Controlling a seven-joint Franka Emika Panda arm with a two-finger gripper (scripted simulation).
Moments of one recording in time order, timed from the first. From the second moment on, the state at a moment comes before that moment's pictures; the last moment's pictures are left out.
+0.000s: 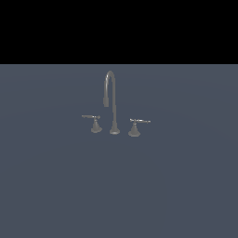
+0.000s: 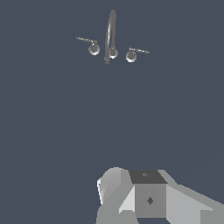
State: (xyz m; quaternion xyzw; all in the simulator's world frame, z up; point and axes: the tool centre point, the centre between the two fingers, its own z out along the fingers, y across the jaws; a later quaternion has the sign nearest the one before) arm -0.252 0.006 0.470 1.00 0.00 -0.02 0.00
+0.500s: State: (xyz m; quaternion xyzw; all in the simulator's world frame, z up) arm -0.252 0.000 0.481 1.00 -0.01 -0.01 -0.01
